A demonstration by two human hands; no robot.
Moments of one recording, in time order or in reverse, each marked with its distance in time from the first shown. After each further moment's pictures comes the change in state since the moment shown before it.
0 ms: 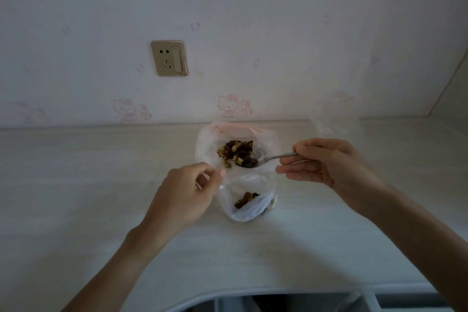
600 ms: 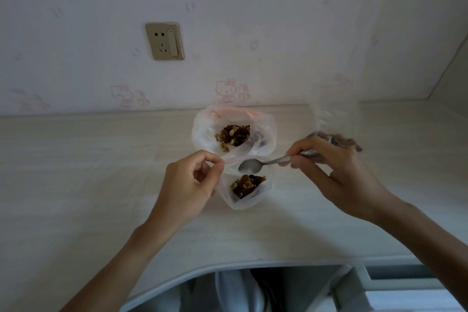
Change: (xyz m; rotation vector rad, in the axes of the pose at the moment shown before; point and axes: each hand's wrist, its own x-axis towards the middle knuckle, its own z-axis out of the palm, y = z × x) left_hand -0.026 0.005 0.013 -0.269 0.056 0.066; right_hand -0.045 0.018 -0.006 -0.935 -0.103 -0.776
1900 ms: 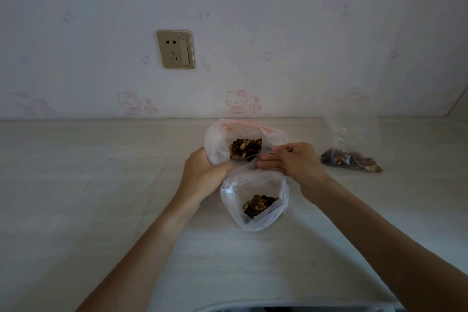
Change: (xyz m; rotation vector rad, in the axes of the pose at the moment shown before) left_hand 0.072 -0.027 0.016 -0.190 -0.021 -0.333; right_hand 0.088 0.052 0.088 0.620 0.196 0.959
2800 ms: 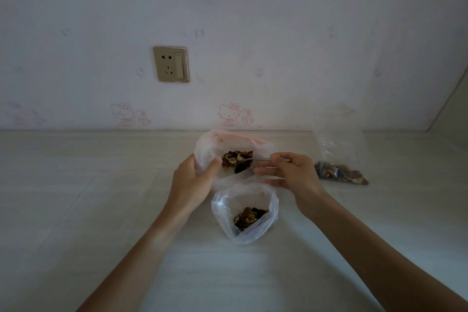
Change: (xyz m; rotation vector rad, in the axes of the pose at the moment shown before) left_hand 0.010 -0.010 -0.001 0.047 0.138 -0.022; right_hand -0.009 -0.006 -0.013 0.182 -0.008 -0.029
